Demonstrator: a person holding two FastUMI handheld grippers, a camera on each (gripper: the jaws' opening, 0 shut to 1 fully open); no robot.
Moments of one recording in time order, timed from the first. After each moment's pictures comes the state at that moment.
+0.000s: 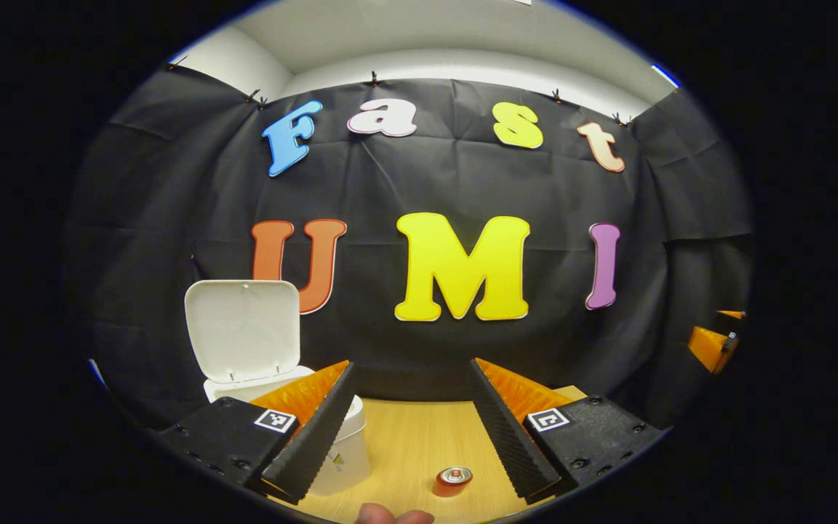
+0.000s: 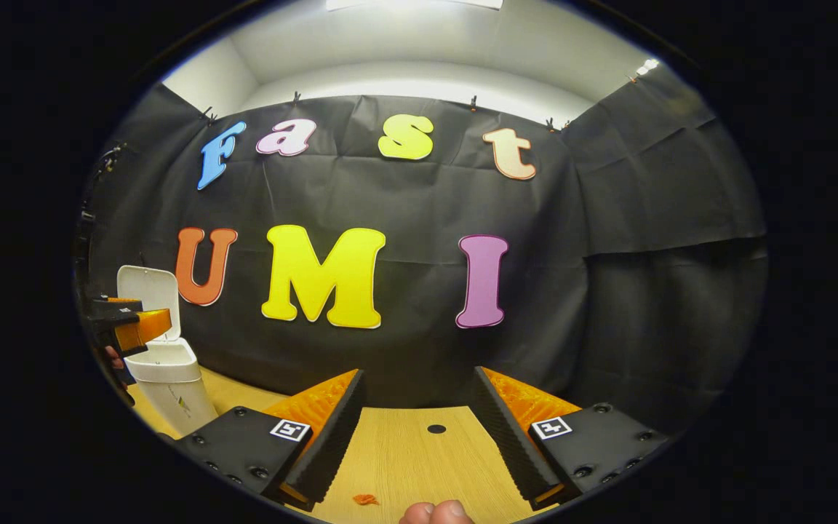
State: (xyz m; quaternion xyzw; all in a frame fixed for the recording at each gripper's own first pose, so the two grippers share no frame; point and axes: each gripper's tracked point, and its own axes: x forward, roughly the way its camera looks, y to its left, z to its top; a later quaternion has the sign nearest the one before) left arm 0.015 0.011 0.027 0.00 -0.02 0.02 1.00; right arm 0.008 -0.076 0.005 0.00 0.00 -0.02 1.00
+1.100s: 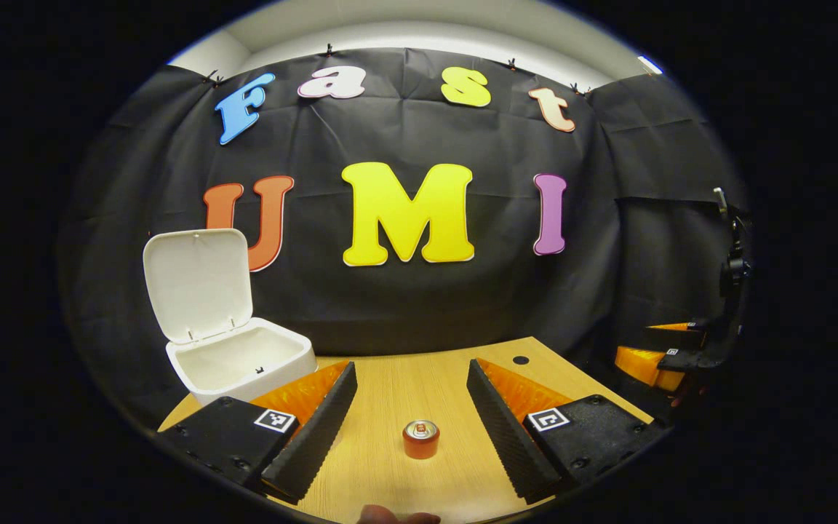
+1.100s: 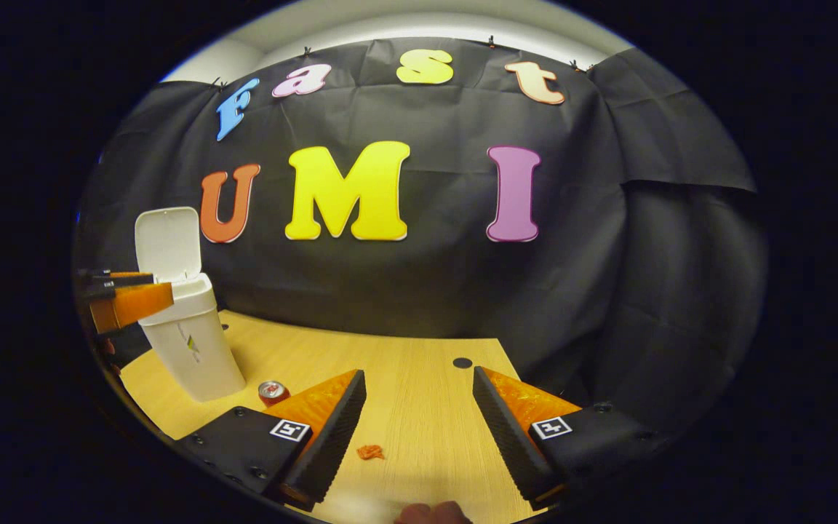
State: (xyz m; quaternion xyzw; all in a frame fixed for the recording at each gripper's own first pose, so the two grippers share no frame) left arm -0.018 -0.027 -0.052 0.03 0.08 -0.05 0.99; right arm 0.009 -0.078 -0.147 -0.01 0.18 0.05 0.98
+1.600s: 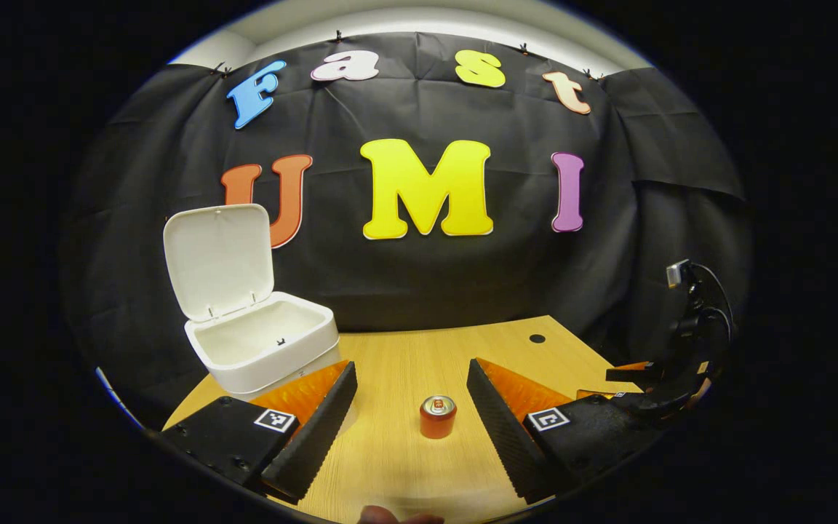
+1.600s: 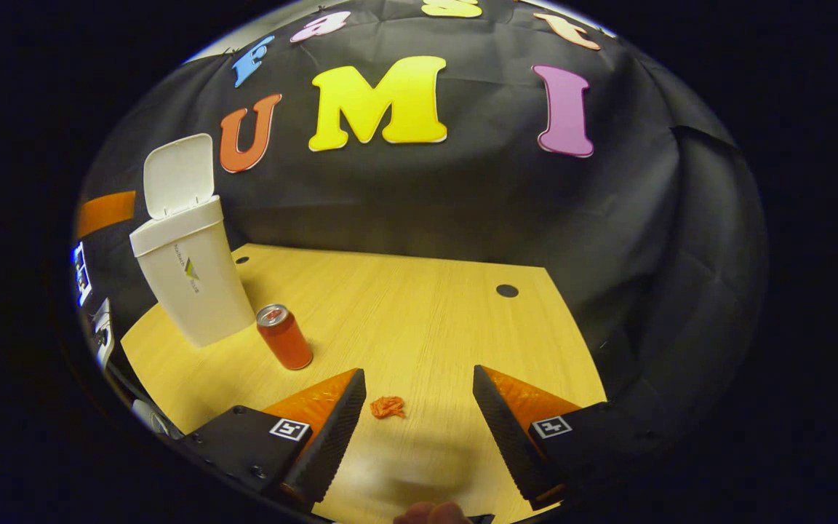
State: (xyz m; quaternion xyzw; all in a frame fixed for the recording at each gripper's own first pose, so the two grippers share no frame) left arm -0.037 -0.005 -0.069 0.03 0.13 -0.01 0.99; right arm 0.018 -0.036 -0.274 -0.02 0.31 0.13 0.94
